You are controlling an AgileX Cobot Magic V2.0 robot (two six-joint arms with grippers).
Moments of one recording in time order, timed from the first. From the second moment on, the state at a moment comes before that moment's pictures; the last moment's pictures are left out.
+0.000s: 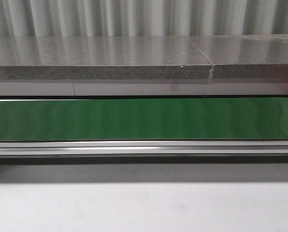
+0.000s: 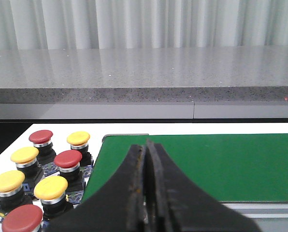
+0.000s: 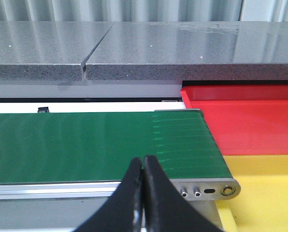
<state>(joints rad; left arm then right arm) -0.02 -0.01 -0.01 0.01 0.09 -0.01 -0.06 -0.01 0.03 -0.06 0.12 0.08</state>
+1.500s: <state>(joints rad) -0.02 0.00 -0.15 0.01 0.22 0.00 -0.06 -0.01 0.03 -0.06 0.12 0.08</state>
